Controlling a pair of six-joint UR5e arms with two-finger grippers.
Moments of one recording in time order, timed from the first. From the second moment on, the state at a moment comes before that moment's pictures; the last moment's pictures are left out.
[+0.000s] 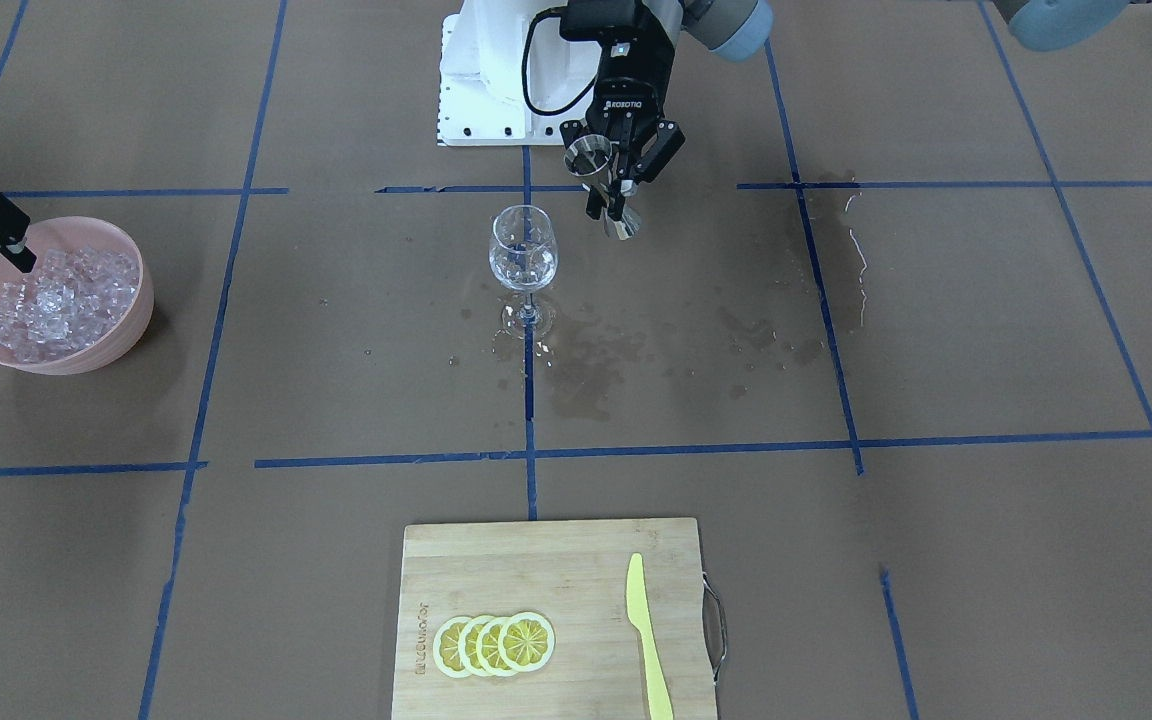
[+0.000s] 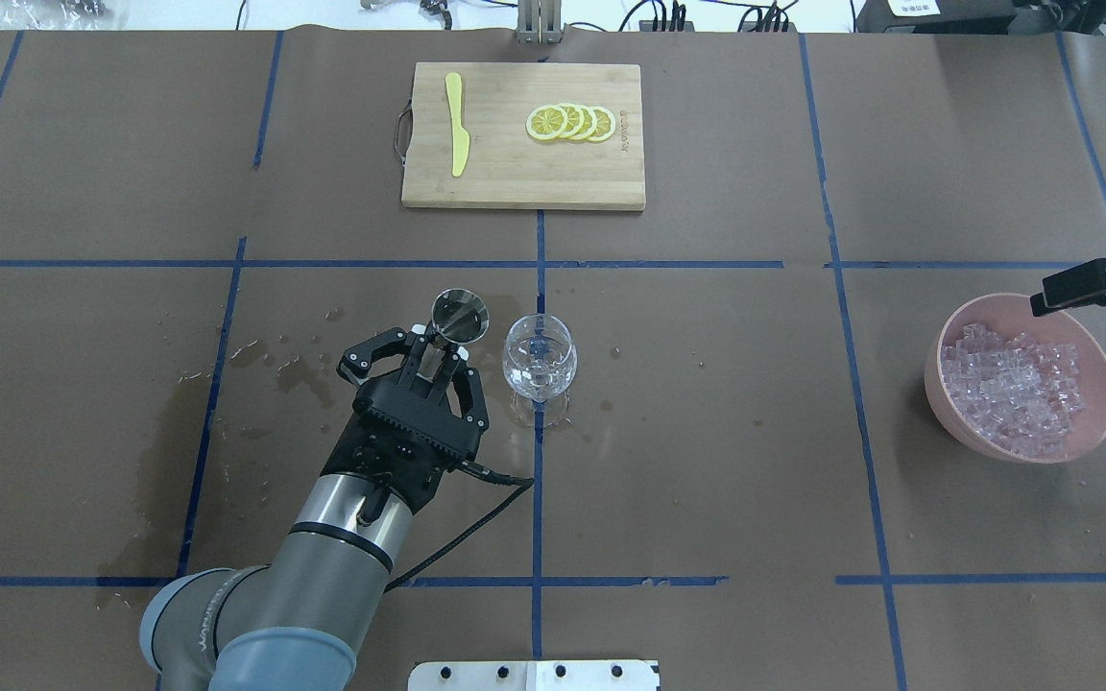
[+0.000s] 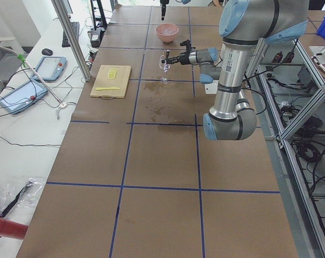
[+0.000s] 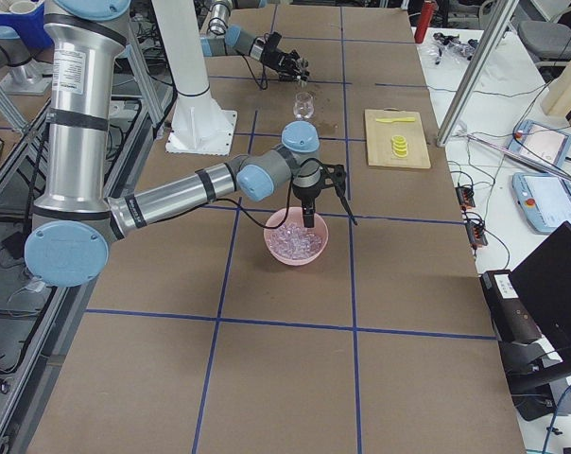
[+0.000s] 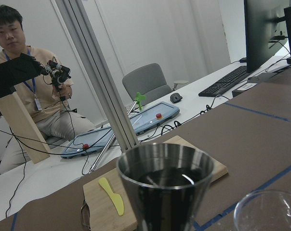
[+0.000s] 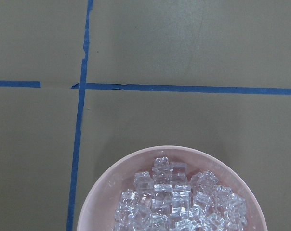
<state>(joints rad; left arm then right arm) -0.10 -2.00 -1.88 -2.27 -0.52 -0.42 1.11 -1.70 2.04 -1.31 2.22 0.70</state>
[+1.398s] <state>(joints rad) -0.13 -2.08 -1.86 -2.07 -0.51 -0.22 1.11 -1.70 2.04 -1.31 2.22 0.70</state>
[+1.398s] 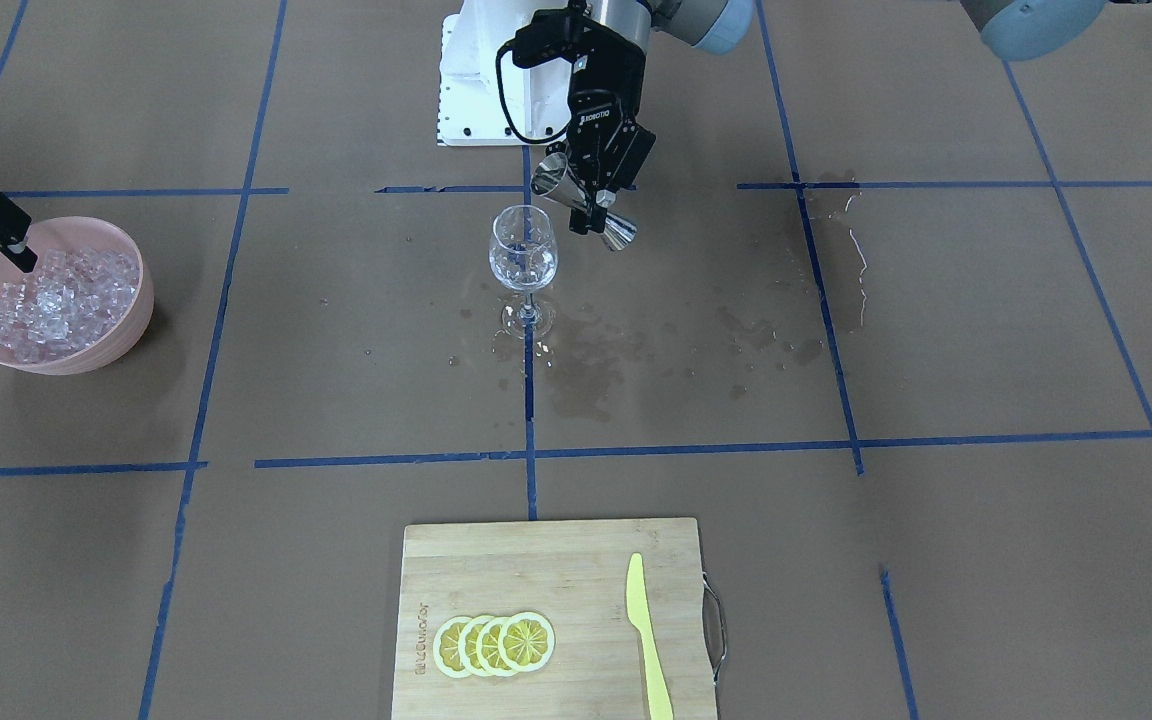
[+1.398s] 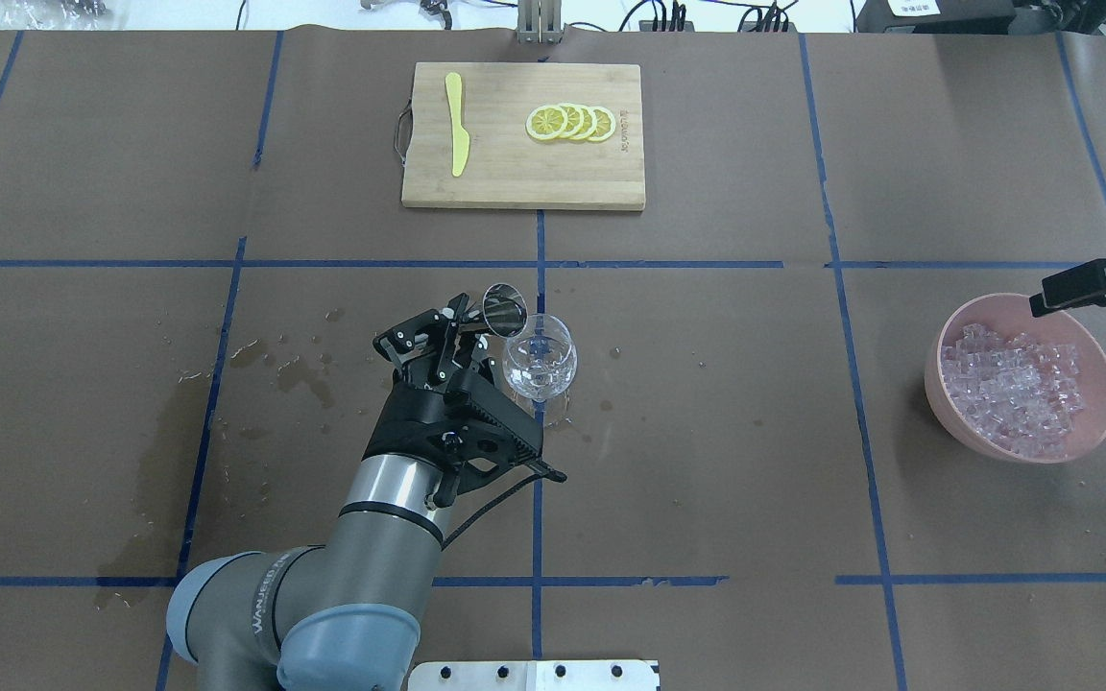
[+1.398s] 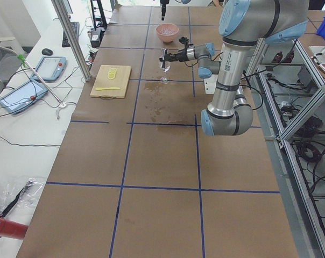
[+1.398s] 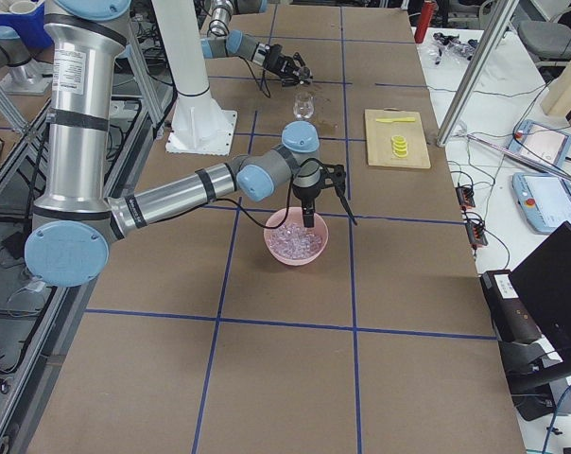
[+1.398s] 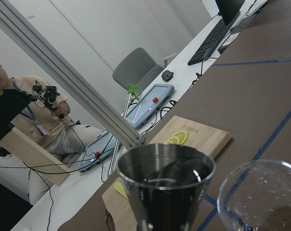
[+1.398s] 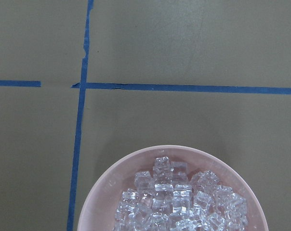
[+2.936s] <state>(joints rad) -0.14 -2.09 -1.84 -2.06 -0.47 0.11 1.10 -1.69 2.04 -1.31 2.22 0.72</state>
